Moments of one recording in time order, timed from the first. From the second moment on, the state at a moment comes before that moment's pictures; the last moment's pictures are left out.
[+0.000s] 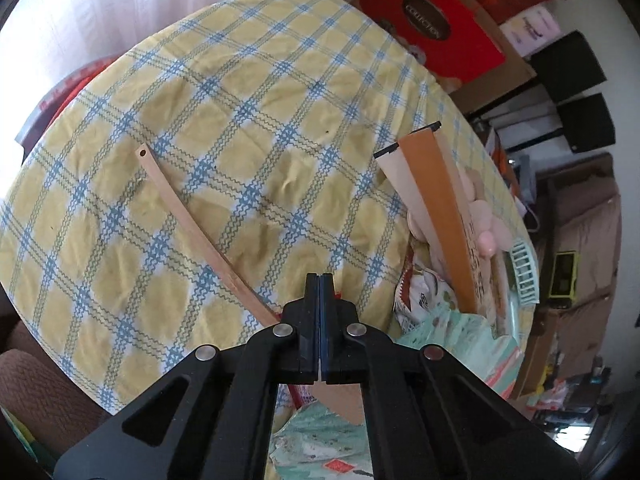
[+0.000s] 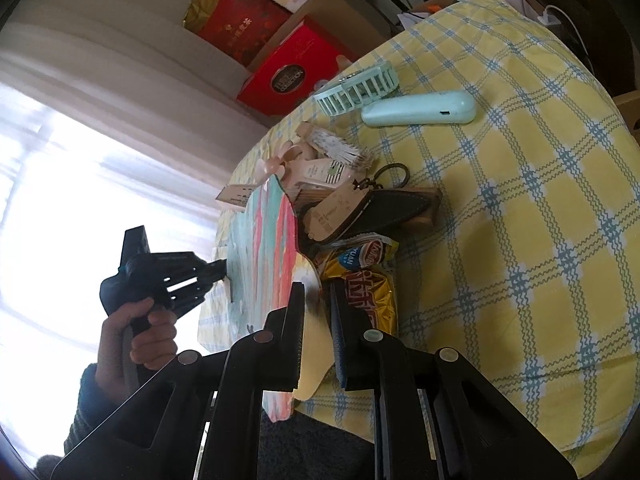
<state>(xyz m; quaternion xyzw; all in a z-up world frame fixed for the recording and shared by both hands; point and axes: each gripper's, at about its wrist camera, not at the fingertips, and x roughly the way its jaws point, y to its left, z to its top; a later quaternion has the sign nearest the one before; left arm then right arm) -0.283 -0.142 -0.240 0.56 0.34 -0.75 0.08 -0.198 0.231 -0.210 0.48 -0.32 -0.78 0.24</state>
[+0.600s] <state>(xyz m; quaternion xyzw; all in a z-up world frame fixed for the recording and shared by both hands) -0.271 -0.133 -0.190 0.54 0.36 -0.76 0.03 -0.198 0.234 -0.214 0.47 -0.32 -0.78 0.24</state>
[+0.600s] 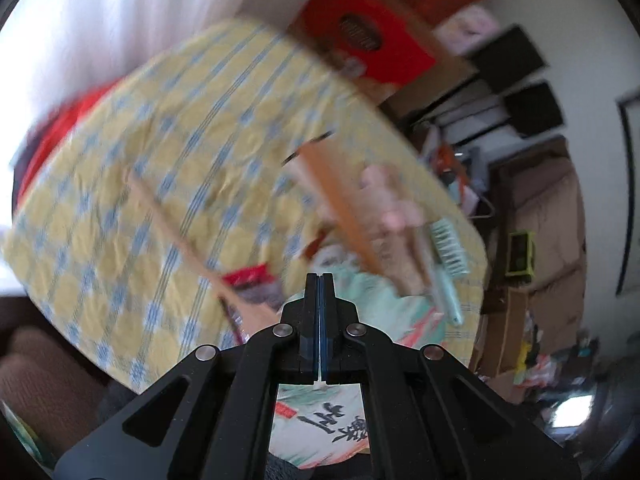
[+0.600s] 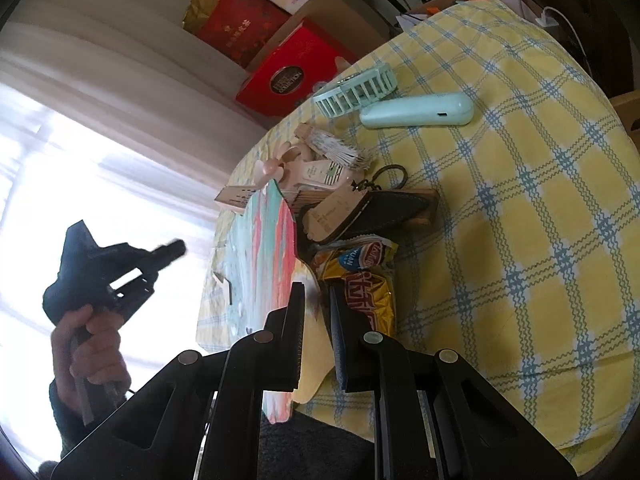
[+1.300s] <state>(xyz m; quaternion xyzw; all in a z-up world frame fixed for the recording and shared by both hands) -0.247 -0.137 -0.198 0.54 0.34 -0.75 0.16 -0.198 0.235 -0.216 0.47 -0.32 -0.78 0.24</state>
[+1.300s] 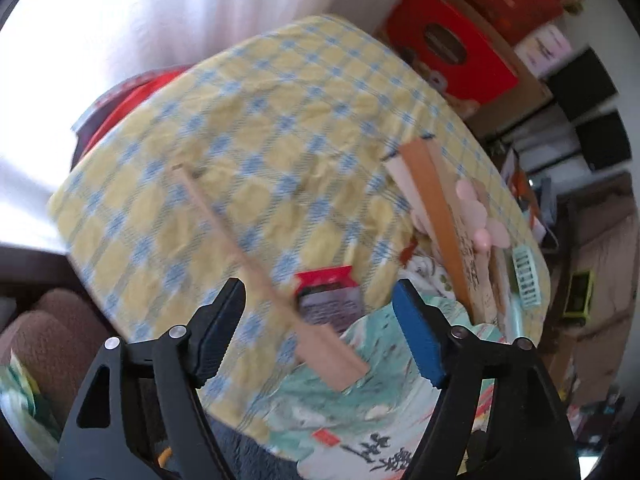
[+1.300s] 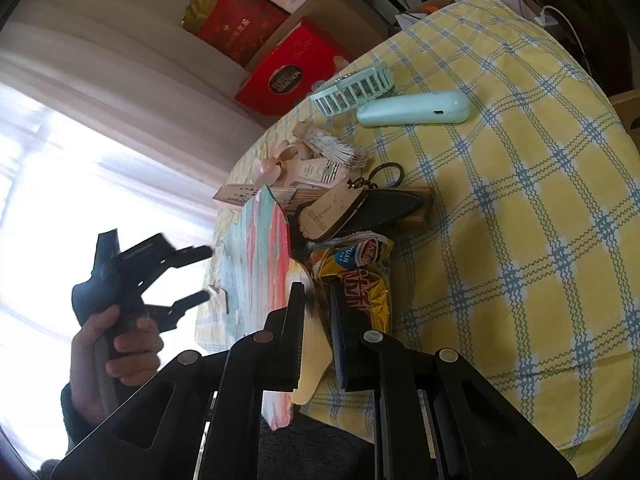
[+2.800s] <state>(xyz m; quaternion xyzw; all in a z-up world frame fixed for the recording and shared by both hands) -0.262 -0.152 -0.221 0.55 0.38 -0.74 0.11 -0.190 0.232 -0.210 0.48 -0.33 -0.77 0.26</state>
